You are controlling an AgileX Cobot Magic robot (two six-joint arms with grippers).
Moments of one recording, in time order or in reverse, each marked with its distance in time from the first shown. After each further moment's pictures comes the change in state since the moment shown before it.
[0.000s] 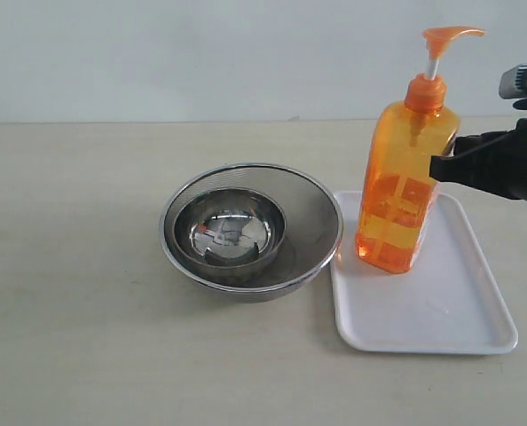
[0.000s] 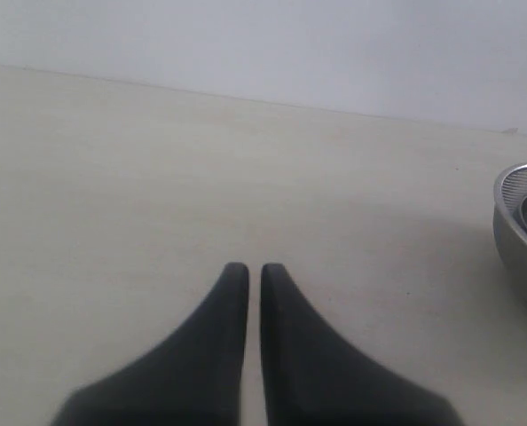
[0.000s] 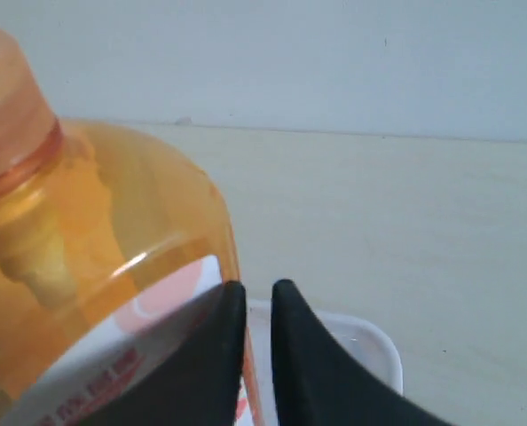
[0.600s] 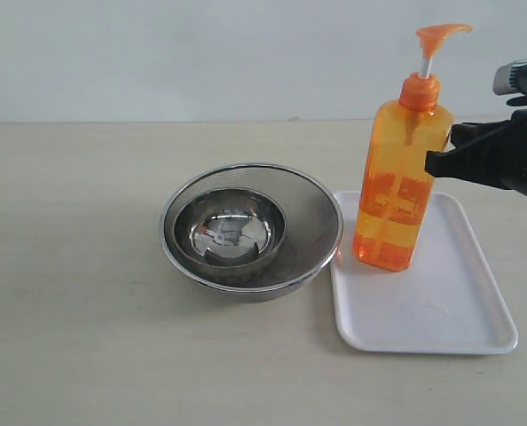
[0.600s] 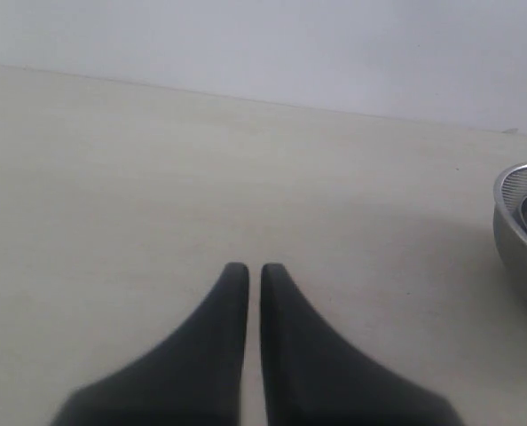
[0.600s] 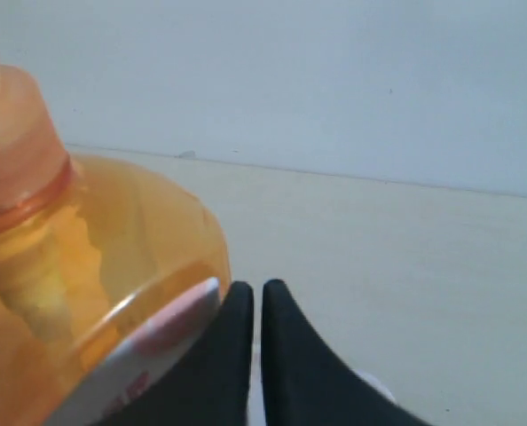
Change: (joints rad) left arm 0.000 0.000 0.000 0.000 0.000 0.000; right arm 0.000 0.049 -0.009 0.022 -0.109 -0.082
